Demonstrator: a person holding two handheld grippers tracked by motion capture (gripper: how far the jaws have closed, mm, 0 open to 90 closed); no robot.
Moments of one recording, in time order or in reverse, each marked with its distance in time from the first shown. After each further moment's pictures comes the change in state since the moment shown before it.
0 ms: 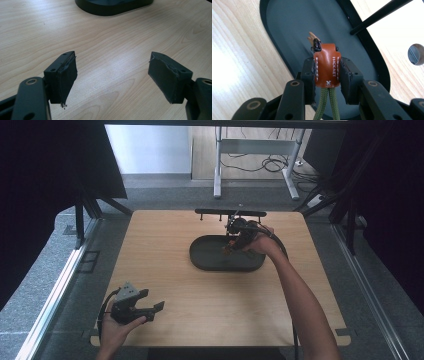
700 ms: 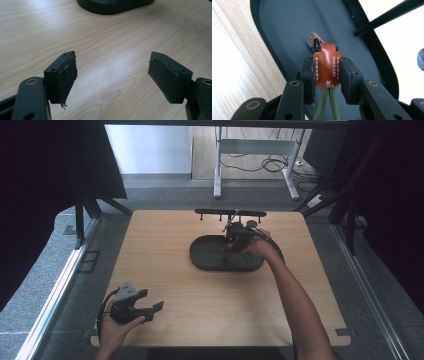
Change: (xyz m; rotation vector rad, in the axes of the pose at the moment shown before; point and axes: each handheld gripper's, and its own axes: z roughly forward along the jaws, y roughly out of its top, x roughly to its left) left arm 0.002 -0.001 0.000 0.006 0.002 -0.004; right arm 0.001 -0.002 0.025 0.014 0.000 -0.021
